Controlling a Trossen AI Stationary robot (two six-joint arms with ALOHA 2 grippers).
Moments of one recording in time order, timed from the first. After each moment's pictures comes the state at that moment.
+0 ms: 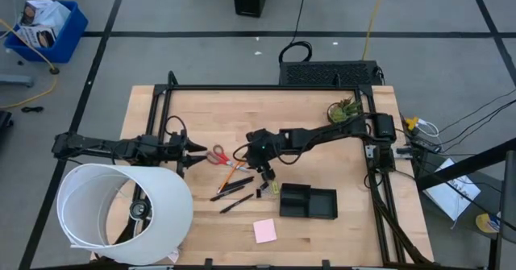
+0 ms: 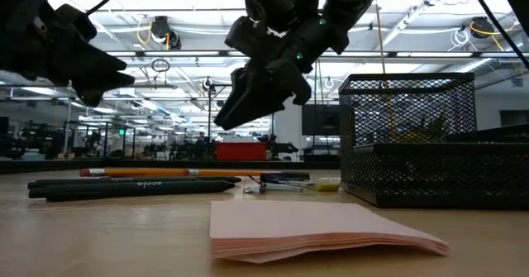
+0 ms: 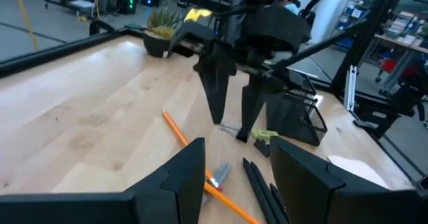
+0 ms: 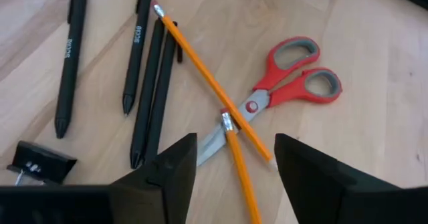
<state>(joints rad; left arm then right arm) -0.07 0.22 0.01 0.08 -0.11 -0.28 -0.03 1.96 1.28 -0.07 -0.16 -0.46</state>
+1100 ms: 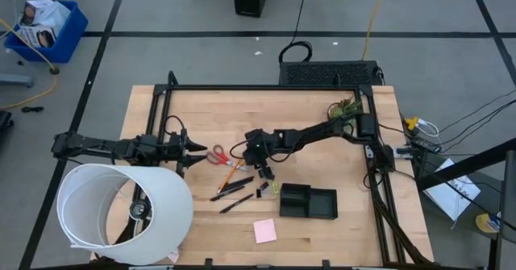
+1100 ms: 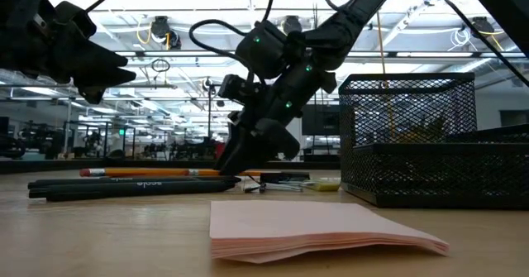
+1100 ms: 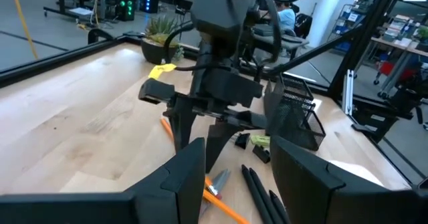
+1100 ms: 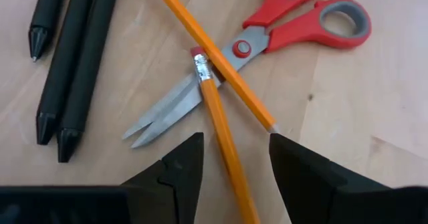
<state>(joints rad) -0.07 0.23 0.01 0.11 -0.10 -0.27 -0.09 2.13 1.28 0.02 -0.15 -0.47</state>
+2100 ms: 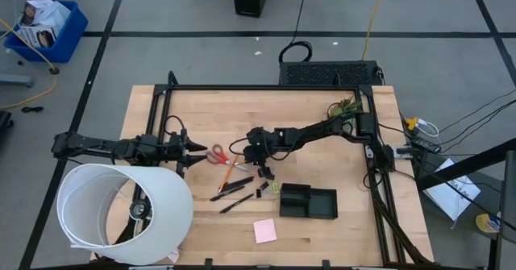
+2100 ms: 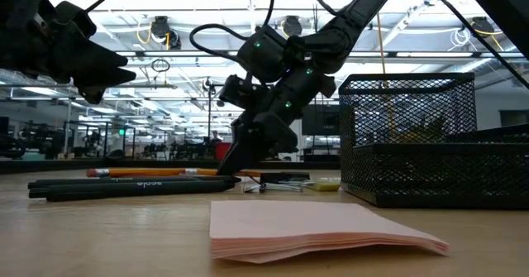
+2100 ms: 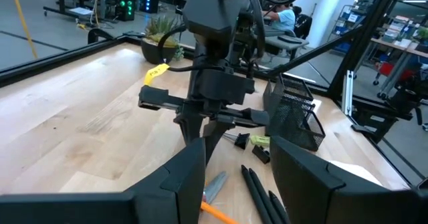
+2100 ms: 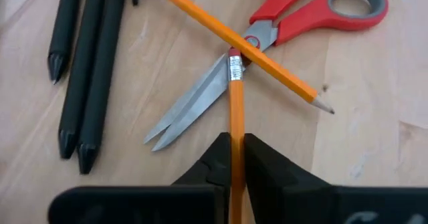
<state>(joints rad) -0.07 0.23 0.01 0.11 -0.10 -0.27 -0.11 2.13 1.27 0.04 -0.24 -0.33</state>
